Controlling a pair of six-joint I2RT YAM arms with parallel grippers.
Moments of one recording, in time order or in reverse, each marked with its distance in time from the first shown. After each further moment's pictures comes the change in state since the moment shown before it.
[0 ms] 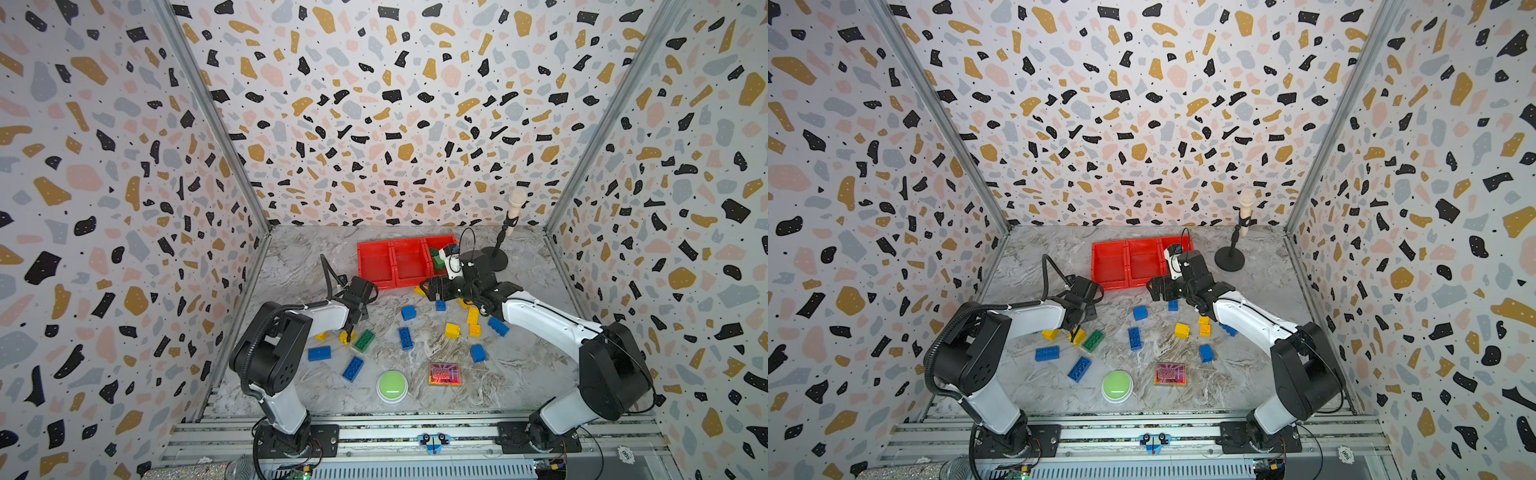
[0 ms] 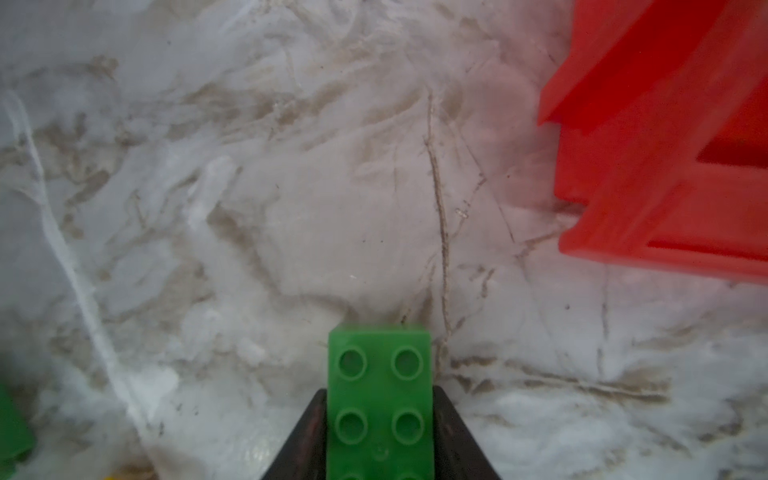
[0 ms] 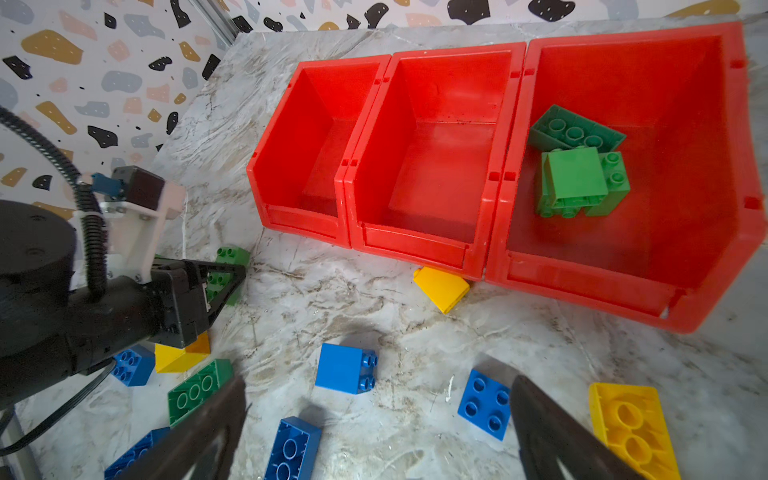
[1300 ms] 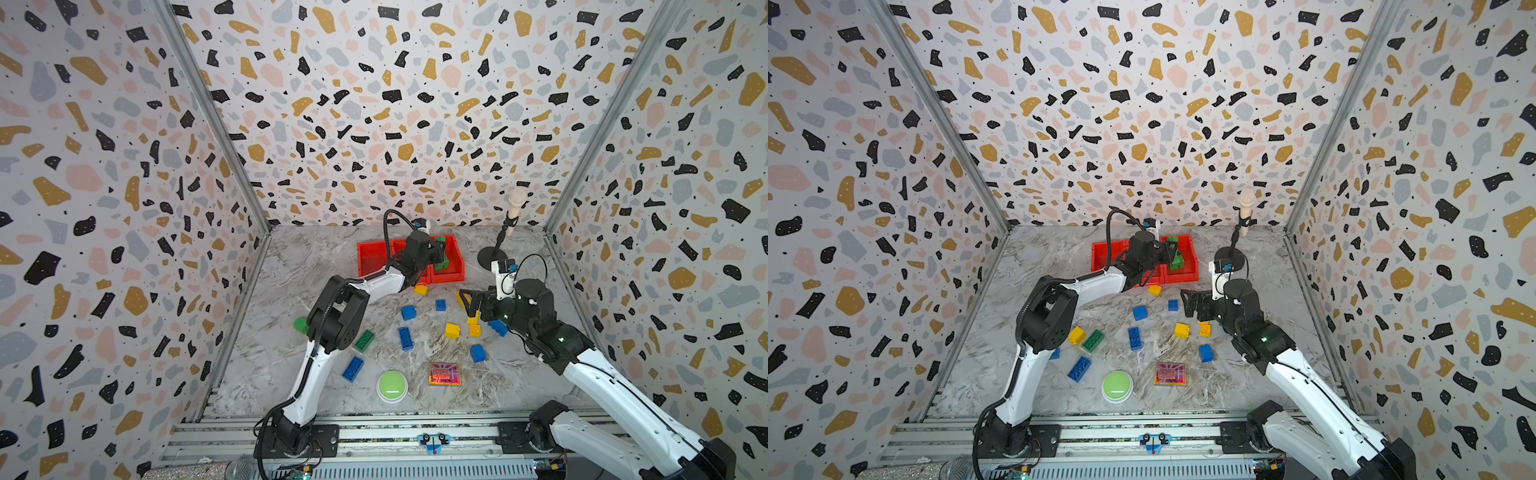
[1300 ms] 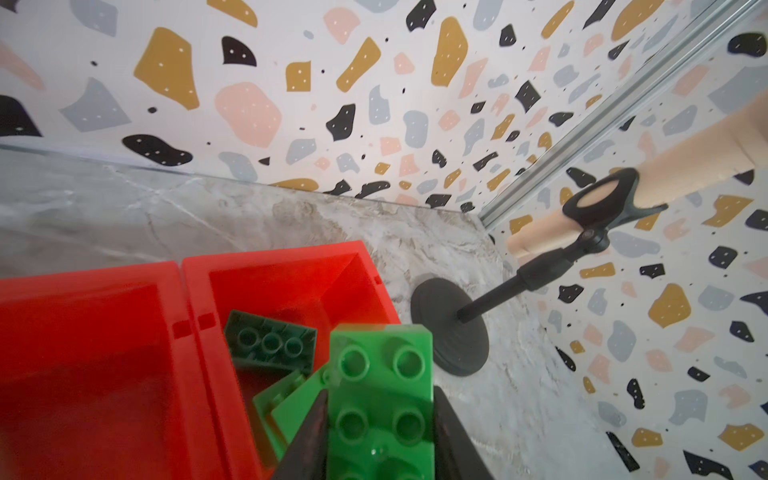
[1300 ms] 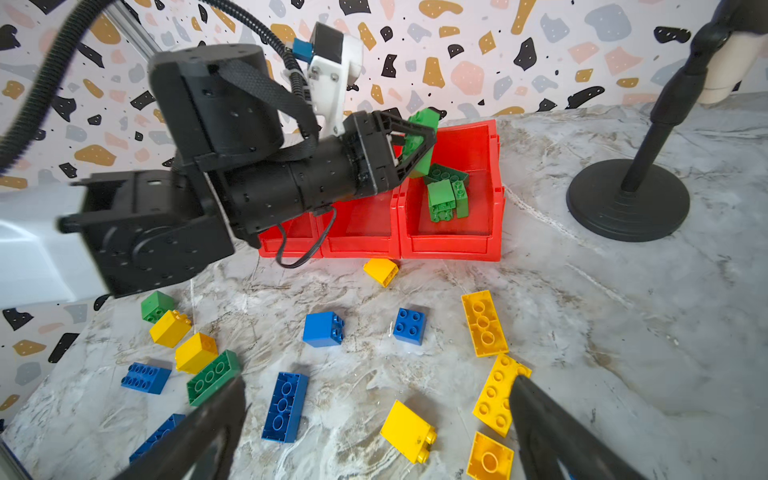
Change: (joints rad) left arm -0.209 0.589 0.888 0.514 0.425 0.022; right arm -0.058 -0.609 -0.277 -0.143 0.158 0.050
